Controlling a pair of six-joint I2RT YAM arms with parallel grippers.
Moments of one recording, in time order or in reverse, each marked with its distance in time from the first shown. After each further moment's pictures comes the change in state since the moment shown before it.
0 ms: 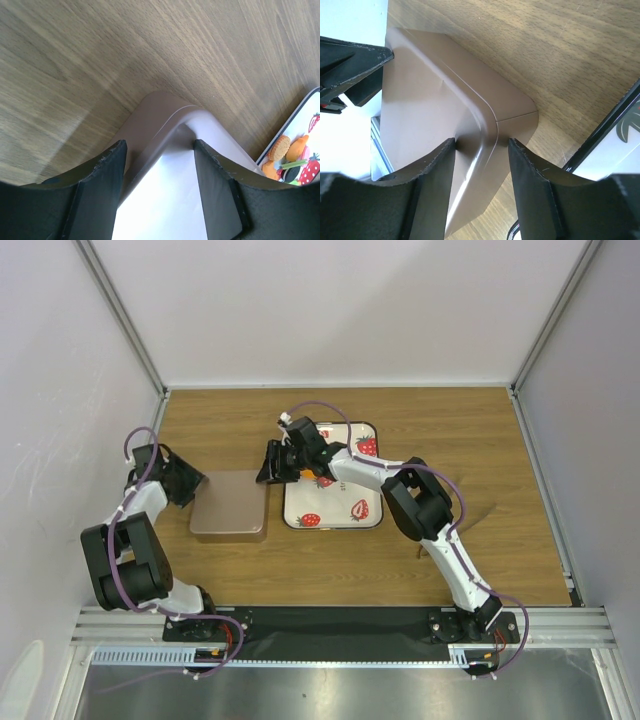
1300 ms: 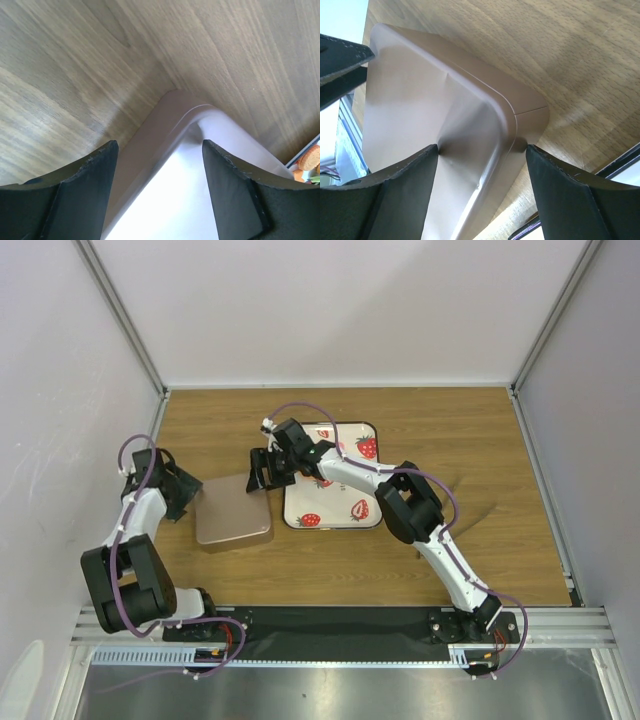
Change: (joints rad) left arm -0.011 -0.134 -0.022 -0.184 -0.167 -0.031; right arm 0.047 0.060 0.162 -0.189 -0.007 -0.174
